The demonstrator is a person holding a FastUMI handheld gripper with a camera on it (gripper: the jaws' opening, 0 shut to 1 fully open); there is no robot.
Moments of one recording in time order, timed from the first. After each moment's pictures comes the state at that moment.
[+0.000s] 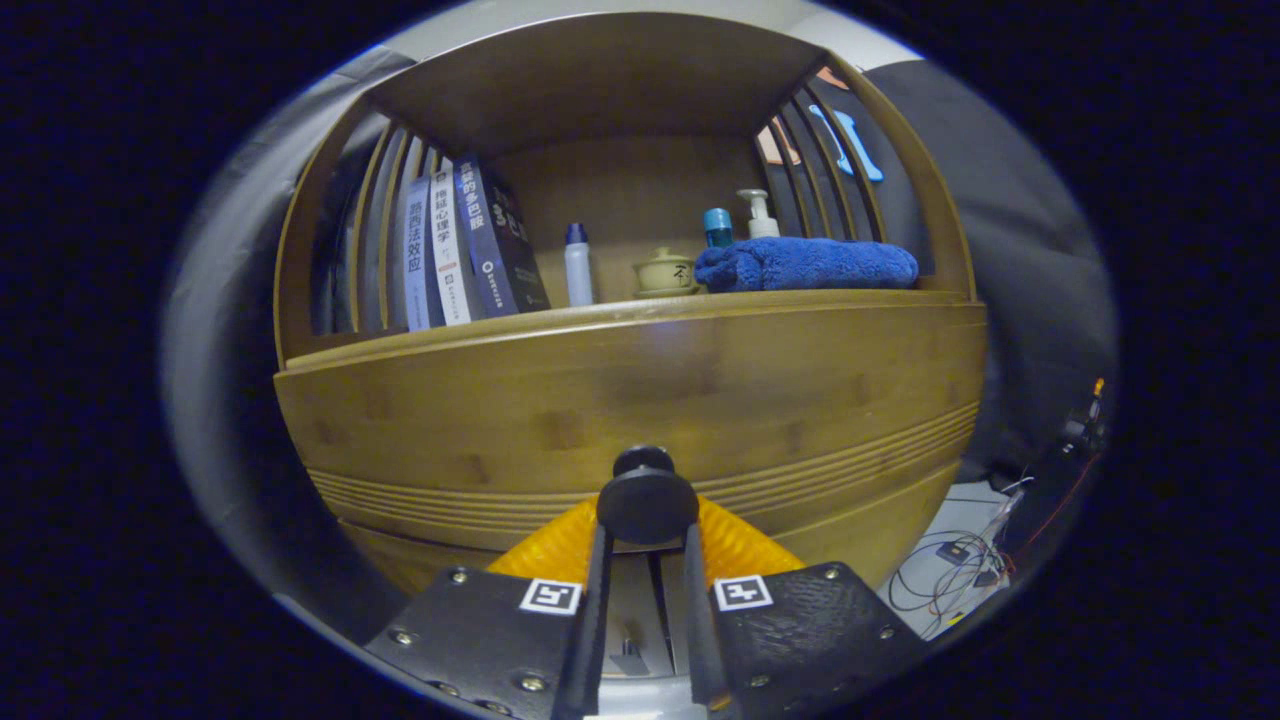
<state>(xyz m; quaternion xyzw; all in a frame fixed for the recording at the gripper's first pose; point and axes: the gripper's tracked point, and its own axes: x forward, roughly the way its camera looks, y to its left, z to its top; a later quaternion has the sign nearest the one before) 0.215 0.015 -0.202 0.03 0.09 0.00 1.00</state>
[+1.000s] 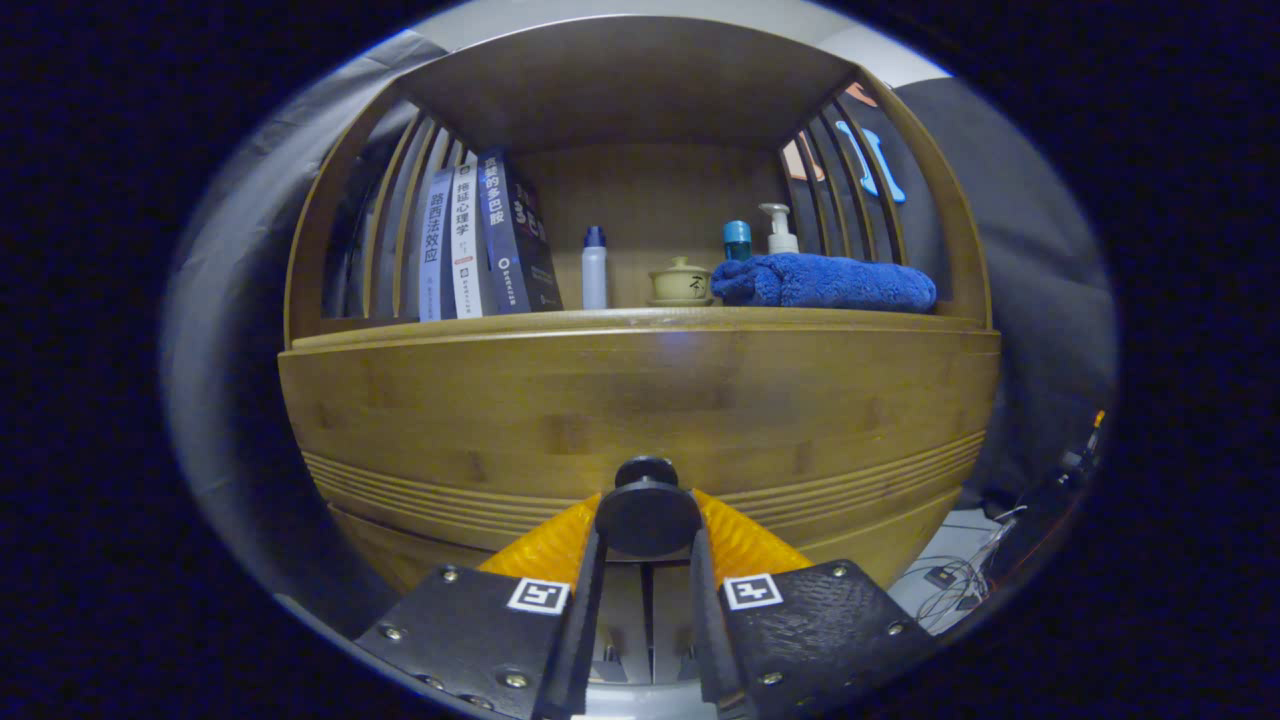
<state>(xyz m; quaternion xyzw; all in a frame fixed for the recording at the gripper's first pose) 0.223 0.016 -0.200 -0.03 0.09 0.02 1.00</state>
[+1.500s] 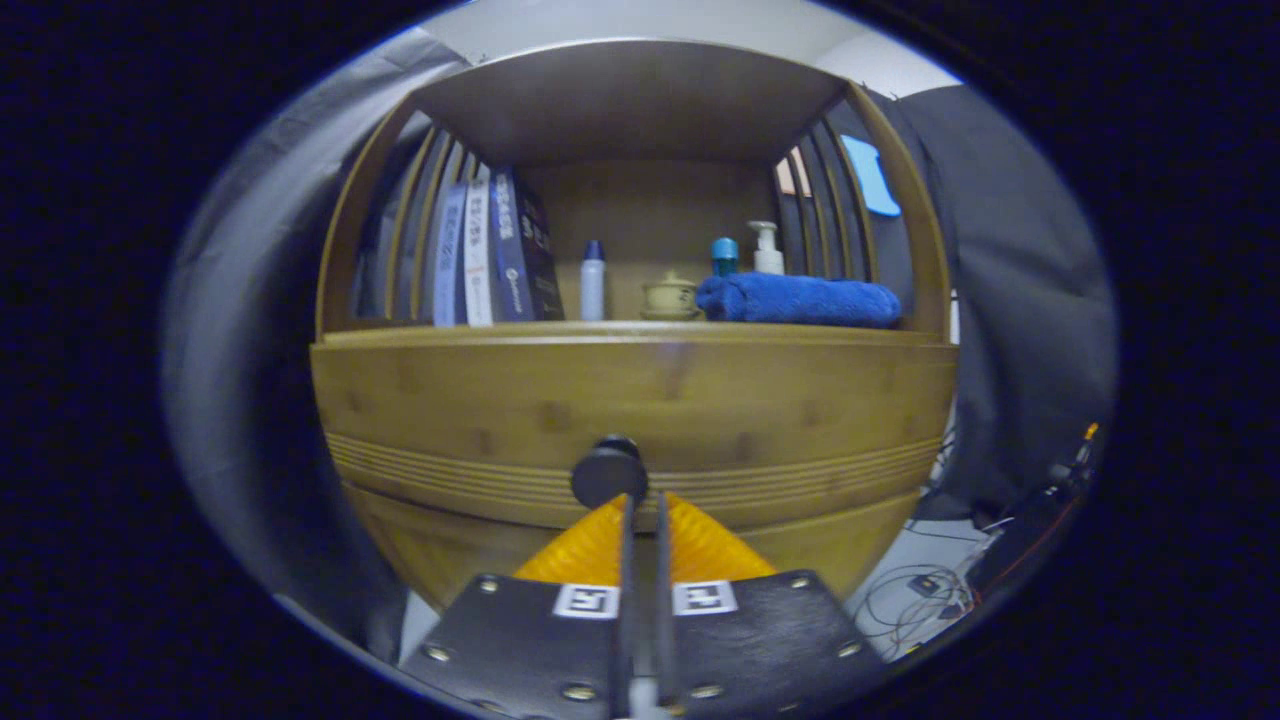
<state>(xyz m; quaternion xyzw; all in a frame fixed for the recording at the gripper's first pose) 0.182 0.007 -0.178 -0.01 0.07 0.05 1.00</state>
